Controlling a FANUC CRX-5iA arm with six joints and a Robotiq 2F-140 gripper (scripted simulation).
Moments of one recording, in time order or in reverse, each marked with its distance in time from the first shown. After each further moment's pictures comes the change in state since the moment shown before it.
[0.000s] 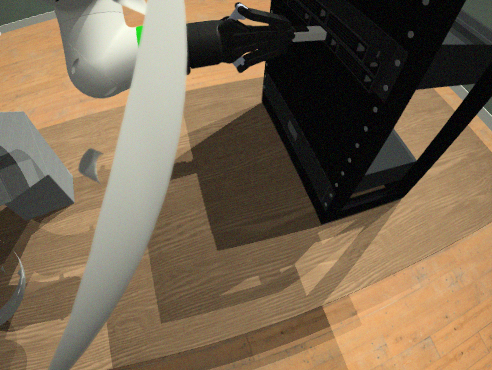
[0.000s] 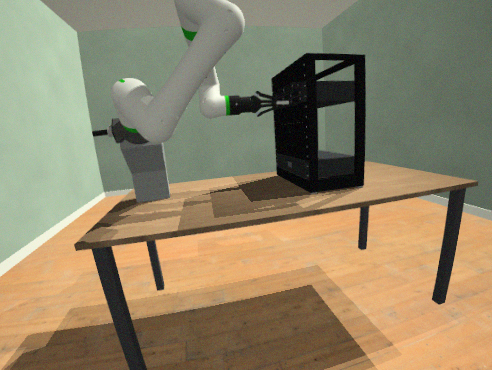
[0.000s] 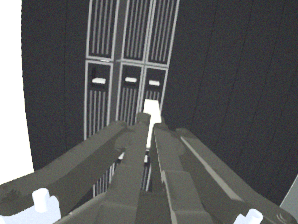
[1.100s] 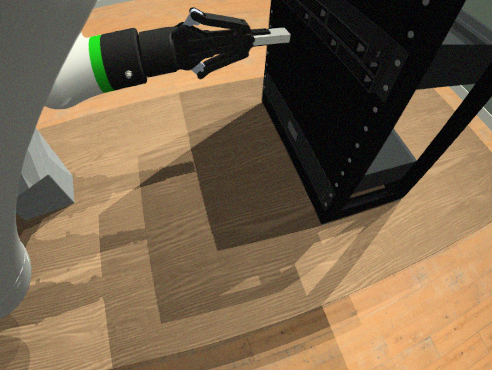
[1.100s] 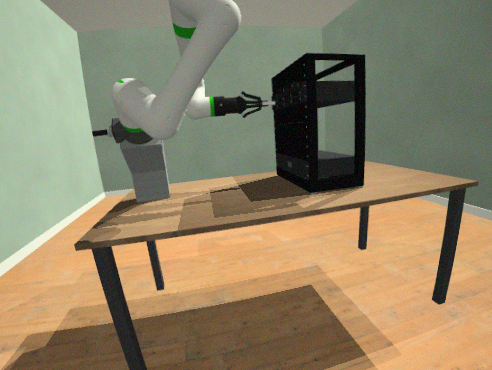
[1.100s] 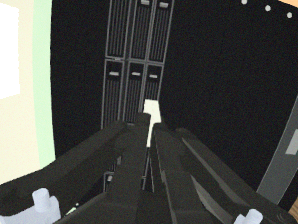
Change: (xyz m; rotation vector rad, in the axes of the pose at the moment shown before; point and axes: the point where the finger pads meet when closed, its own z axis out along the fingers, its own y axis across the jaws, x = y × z) arm 0.000 0.000 -0.073 0.000 0.000 -0.001
